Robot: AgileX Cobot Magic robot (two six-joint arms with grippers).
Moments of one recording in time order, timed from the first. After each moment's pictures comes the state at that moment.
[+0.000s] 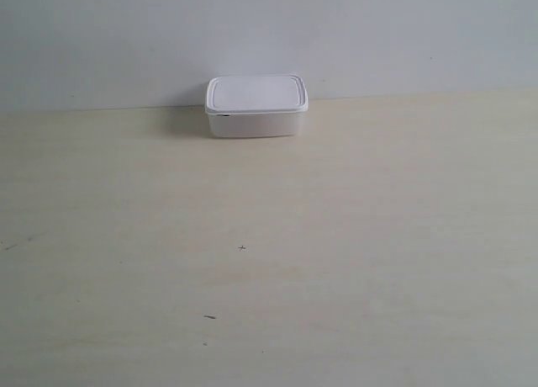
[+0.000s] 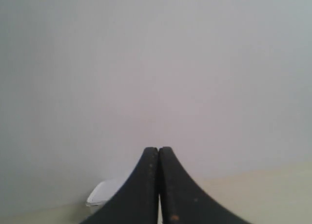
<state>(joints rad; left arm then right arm) -0.23 0.01 -0.15 0.21 0.08 -0.87 0.10 0.00 -0.27 0.21 0.19 0.05</state>
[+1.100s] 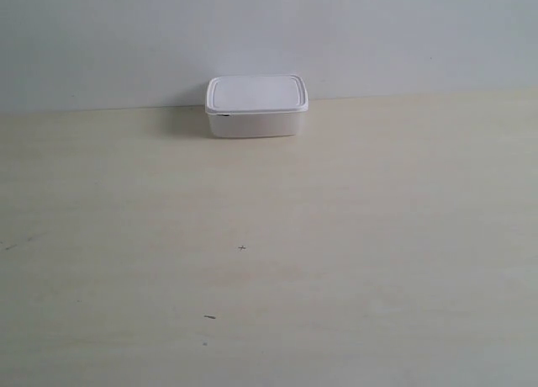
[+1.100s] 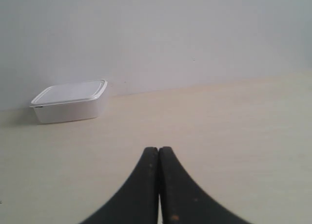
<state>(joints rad) -0.21 0.00 0.00 0.09 0.20 -0.87 0.07 0.00 0.00 0.07 0.21 0.05</state>
